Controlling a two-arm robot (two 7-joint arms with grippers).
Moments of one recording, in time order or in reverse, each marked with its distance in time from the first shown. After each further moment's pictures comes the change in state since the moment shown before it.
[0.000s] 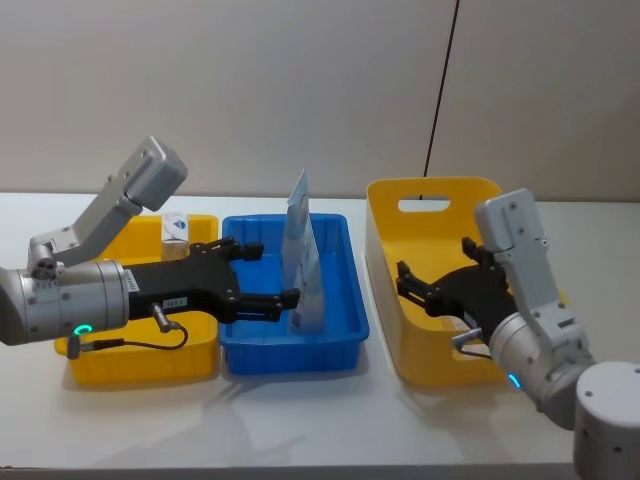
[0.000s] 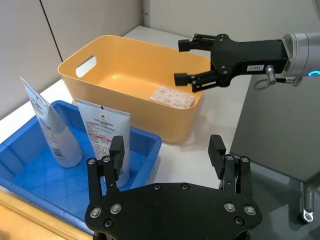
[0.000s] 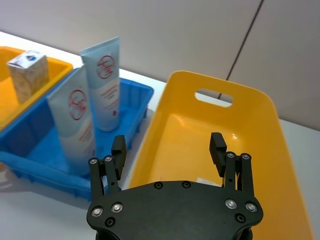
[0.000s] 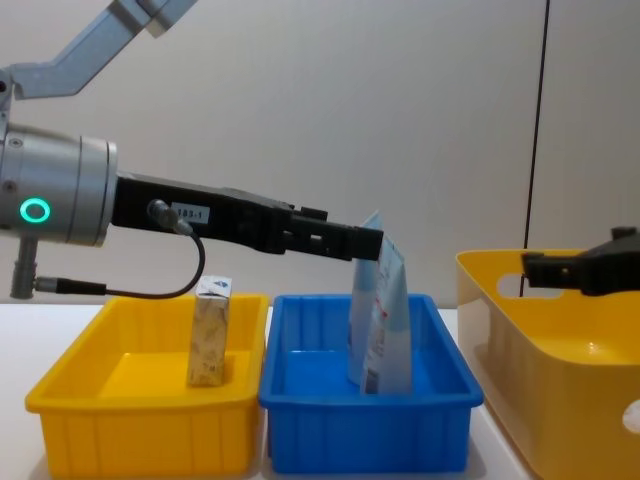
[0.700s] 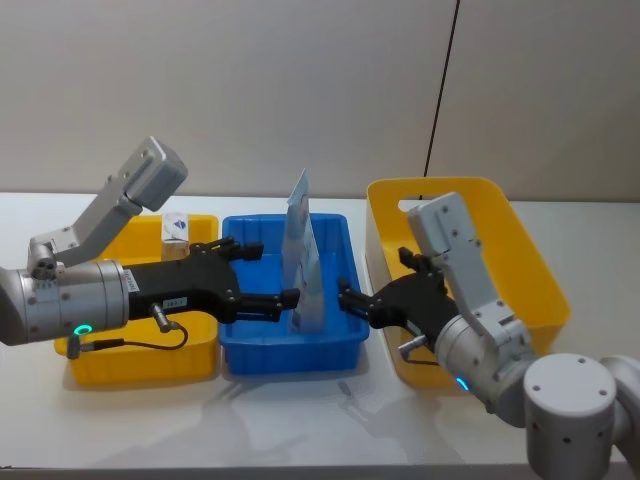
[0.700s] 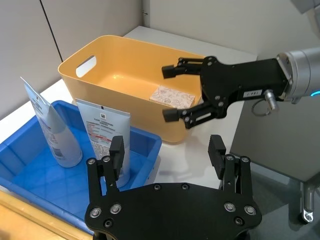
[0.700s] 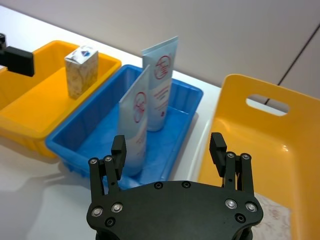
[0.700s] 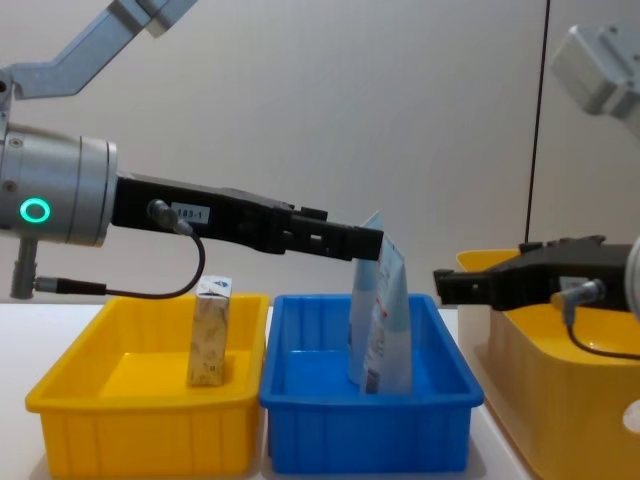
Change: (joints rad) left arm 0.000 0.000 0.000 0.000 0.000 0.000 0.000; right arm 0.057 -0.052 -0.084 0.031 -0.017 0.046 0.071
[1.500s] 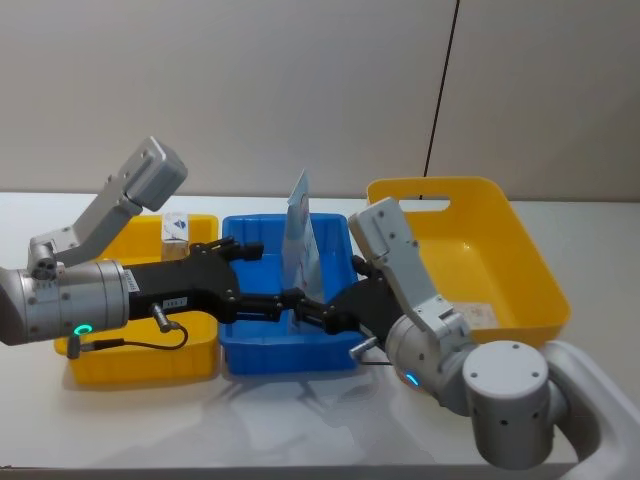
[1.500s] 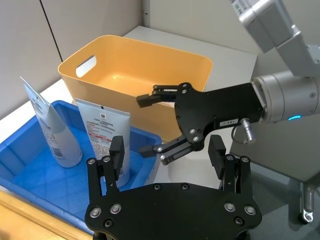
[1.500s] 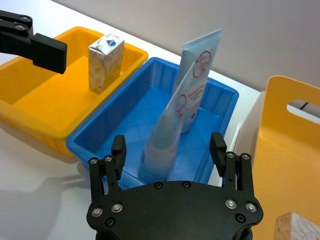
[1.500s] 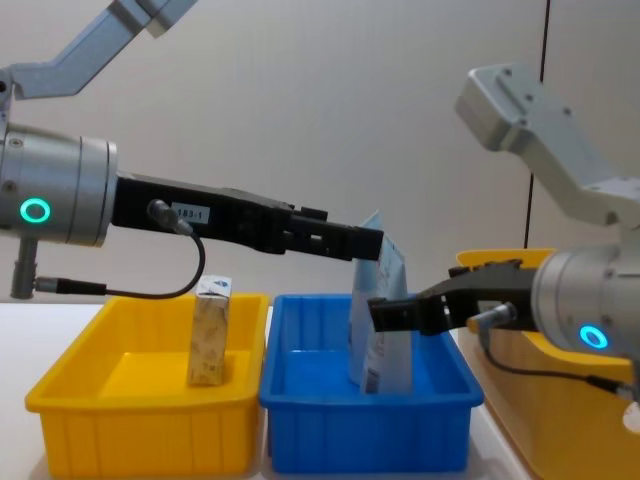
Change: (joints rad) left arm 0.000 0.000 0.000 0.000 0.000 0.000 0.000; right arm 0.095 -0.077 -0.077 0.142 -0.048 0.004 0.041
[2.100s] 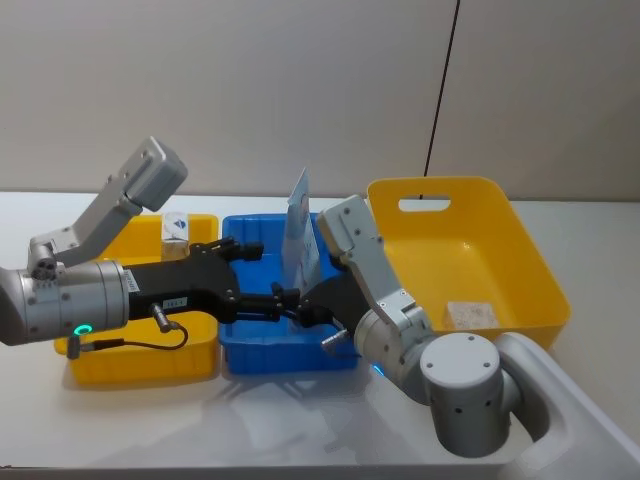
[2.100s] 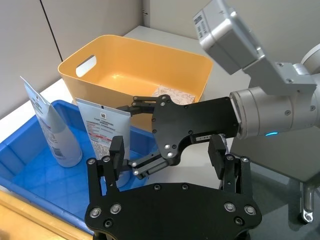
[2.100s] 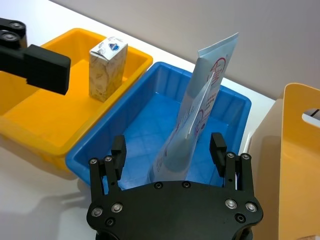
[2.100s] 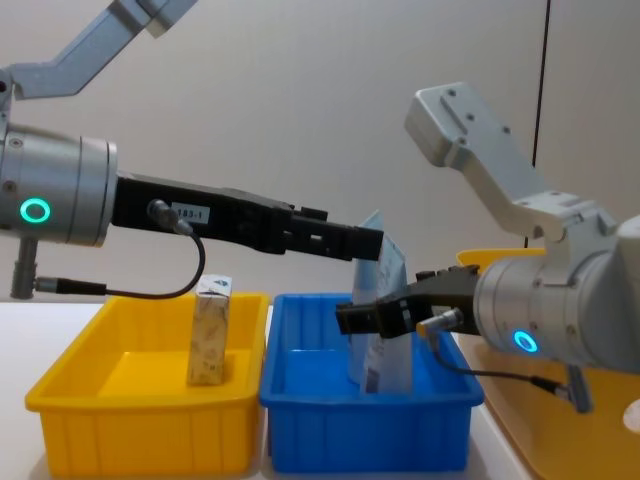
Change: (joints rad) left arm 0.000 0.000 0.000 0.000 0.000 0.000 0.000; right arm 0.061 -0.081 -0.027 0.127 -0.043 -0.039 -0.024
